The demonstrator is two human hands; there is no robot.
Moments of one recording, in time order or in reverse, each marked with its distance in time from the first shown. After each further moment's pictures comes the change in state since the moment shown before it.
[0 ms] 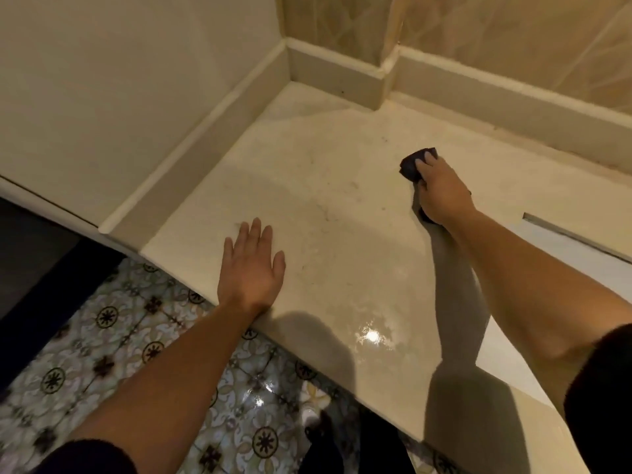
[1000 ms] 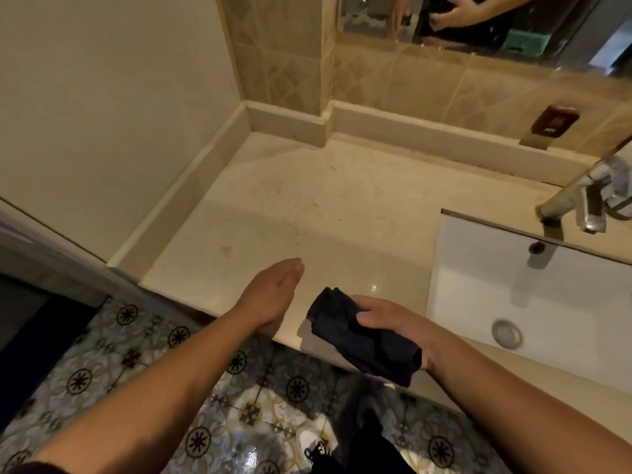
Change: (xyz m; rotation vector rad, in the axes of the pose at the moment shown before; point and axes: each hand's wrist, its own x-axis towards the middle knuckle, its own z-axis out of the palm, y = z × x) left_hand -0.054 0.054 -0.095 -0.706 -0.437 0.157; right_hand -0.261 -0.110 -0.028 1.652 -0.816 0.290
